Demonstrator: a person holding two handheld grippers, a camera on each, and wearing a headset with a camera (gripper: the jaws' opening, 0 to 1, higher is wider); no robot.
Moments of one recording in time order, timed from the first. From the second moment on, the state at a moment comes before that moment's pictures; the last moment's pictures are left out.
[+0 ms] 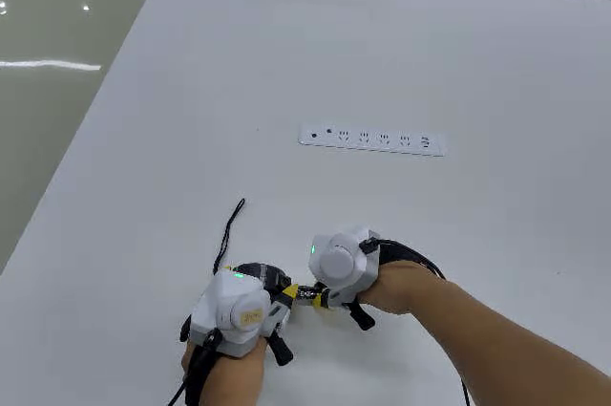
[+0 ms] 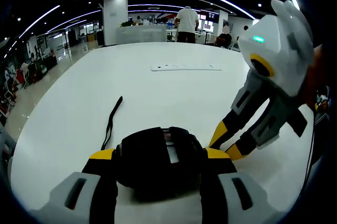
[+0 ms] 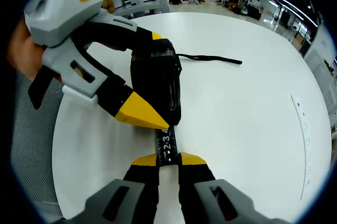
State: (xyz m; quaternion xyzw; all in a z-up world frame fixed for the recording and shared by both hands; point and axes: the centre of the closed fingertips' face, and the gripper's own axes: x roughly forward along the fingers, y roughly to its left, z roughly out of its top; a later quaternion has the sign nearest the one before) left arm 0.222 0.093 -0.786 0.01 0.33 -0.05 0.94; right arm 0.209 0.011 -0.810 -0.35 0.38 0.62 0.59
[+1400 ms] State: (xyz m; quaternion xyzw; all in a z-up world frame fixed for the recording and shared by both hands) left arm 0.221 0.093 -0.782 0.00 0.33 -0.06 0.94; right arm 0.206 0.044 -0.808 -0.33 0.35 0.64 0.60
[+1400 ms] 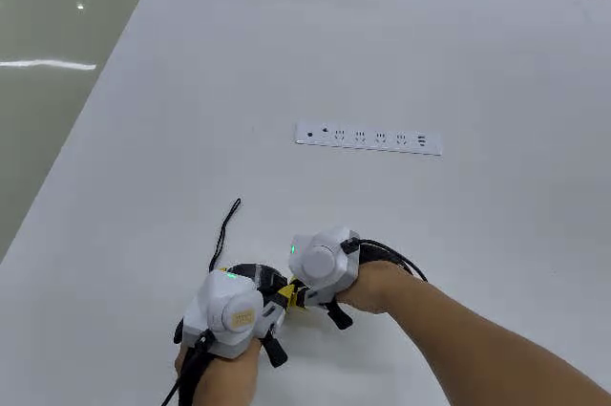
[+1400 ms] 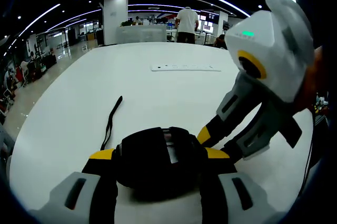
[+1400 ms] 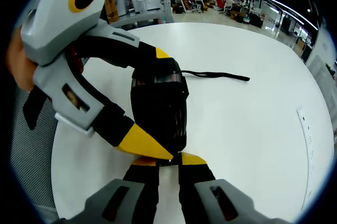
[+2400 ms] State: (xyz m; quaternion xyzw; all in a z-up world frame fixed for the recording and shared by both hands) left arm 0.220 0.092 -0.777 -0.01 0.32 -0.08 0.95; right arm 0.205 0.037 -0.809 -0.31 0.34 0.62 0.64
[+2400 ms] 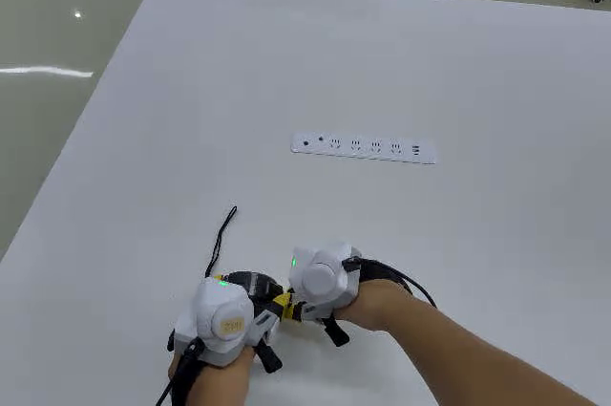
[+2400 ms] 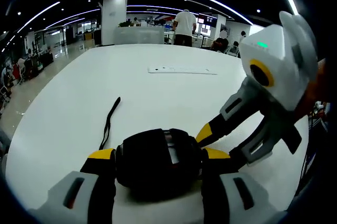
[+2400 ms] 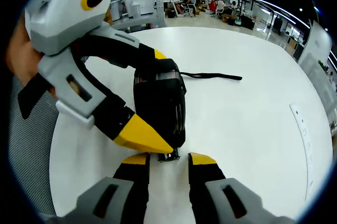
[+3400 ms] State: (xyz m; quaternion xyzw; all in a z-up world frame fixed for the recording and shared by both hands) left arm 0.226 0.129 -0.733 -0.01 0.25 -0.18 0.95; right arm 0.222 0.004 -0.765 -0.22 0.31 0.53 0.76
